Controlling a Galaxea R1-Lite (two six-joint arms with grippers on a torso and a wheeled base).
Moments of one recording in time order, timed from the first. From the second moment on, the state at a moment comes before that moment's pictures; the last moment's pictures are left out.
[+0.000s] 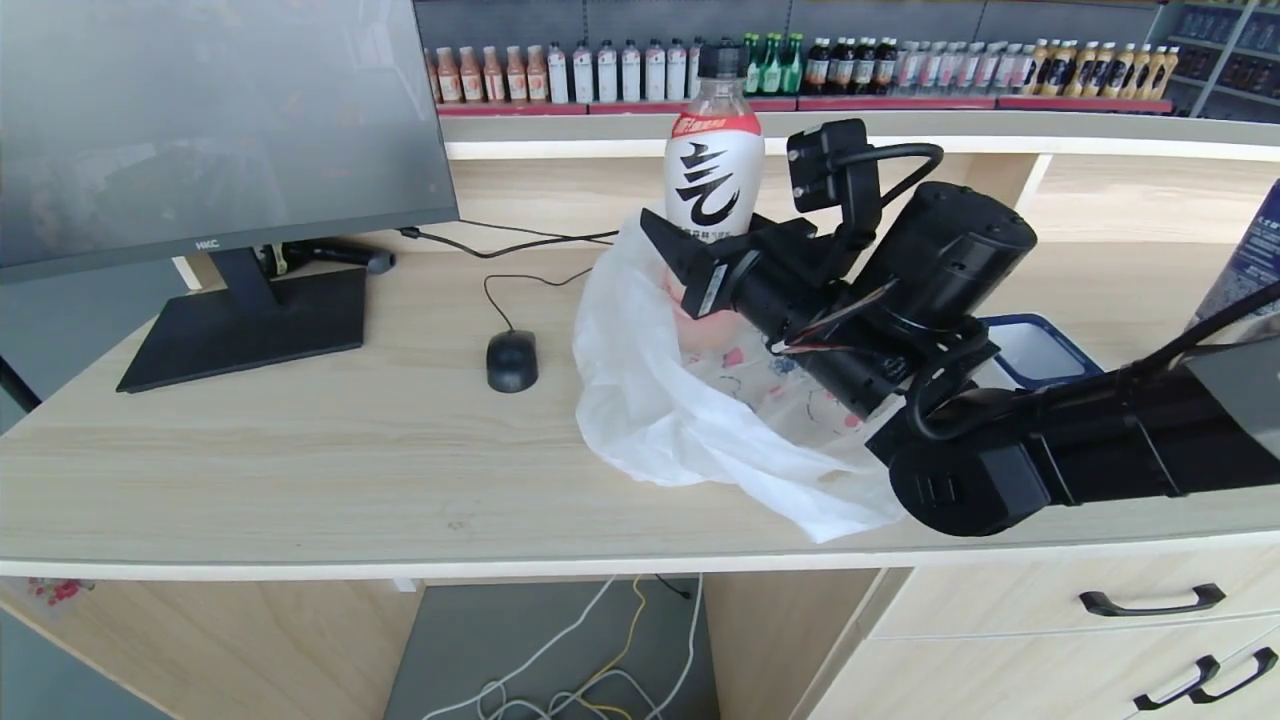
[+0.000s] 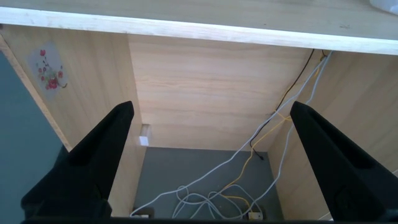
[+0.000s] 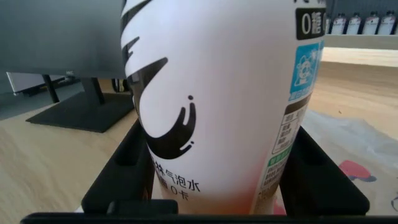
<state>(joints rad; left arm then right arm) 0.00 0.00 0.00 0.00 0.00 0.00 0.64 2.02 -1.27 -1.15 0.05 -0.04</state>
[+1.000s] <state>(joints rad) 0.00 0.00 0.00 0.00 0.00 0.00 0.53 2.16 -1.32 -1.19 0.21 0.08</state>
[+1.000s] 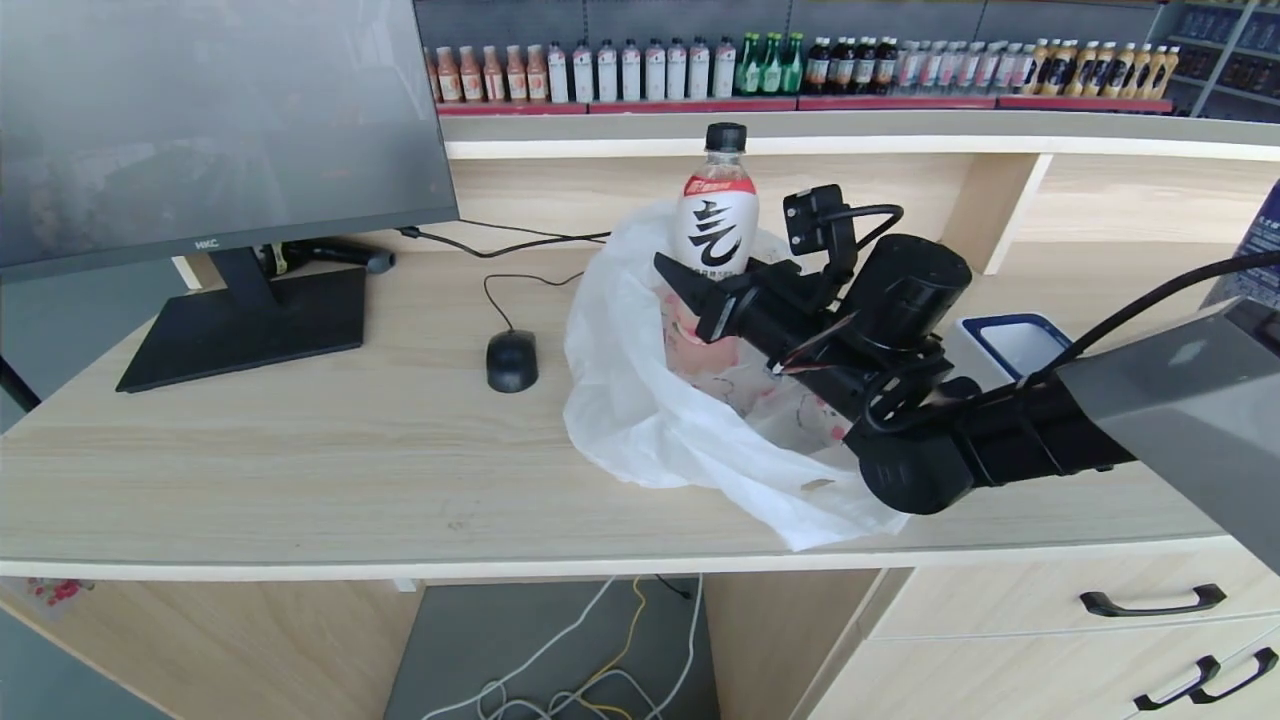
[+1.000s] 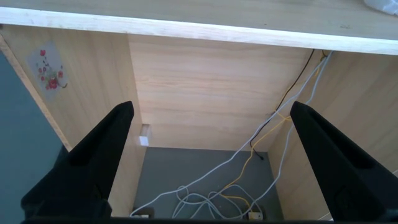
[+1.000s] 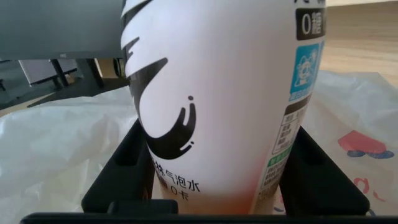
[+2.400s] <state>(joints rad) 0.00 0.00 0.00 0.00 0.00 0.00 0.51 2.20 -1.18 -1.33 0.21 0.04</state>
